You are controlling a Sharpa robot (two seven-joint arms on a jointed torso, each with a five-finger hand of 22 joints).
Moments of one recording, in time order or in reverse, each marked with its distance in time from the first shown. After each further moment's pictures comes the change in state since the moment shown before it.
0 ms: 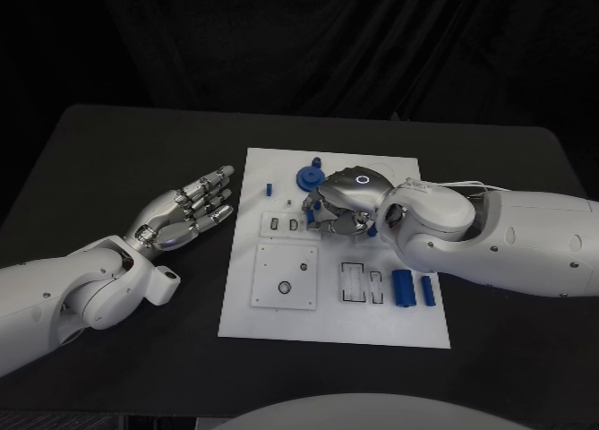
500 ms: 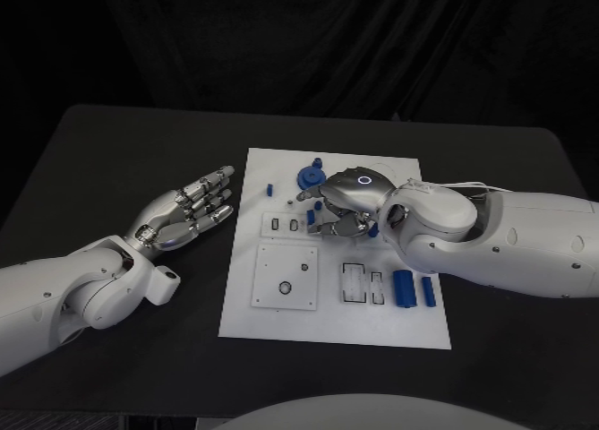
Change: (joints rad) left arm 0.000 0.000 0.000 -0.004 0.000 0.001 0.000; left_hand 0.000 0.000 0.000 0.000 0.000 0.000 0.000 0.000 0.000 0.000 0.000 0.000 0.000 0.000 0.000 0.000 -0.001 0.000 0.000 0.000 0.000 -0.001; right arm 0.000 -0.003 -0.002 -0.002 0.000 -0.004 0.006; right_hand -0.038 -0.040 -0.035 0.070 -0.121 -0.245 -0.004 -0.032 -0.129 -0.004 0.004 -0.017 -0.018 0.000 0.000 -0.004 -0.009 0.000 0.000 0.000 -0.026 0.000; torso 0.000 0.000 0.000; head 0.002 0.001
